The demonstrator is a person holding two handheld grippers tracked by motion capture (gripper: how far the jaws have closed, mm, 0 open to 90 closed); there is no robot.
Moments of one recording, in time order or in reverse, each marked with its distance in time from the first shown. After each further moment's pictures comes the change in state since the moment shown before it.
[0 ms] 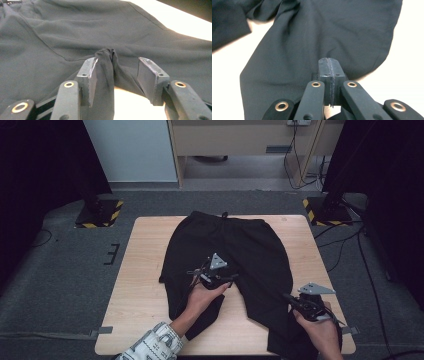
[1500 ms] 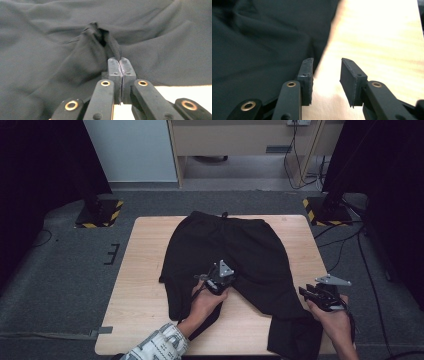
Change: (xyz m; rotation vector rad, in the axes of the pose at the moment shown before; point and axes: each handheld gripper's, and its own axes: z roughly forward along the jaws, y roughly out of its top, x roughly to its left) left arm -0.007 -0.014 0.006 0.111 0.078 0.087; right arm -0.063 -0.009 0.006 0.036 -0.163 0.084
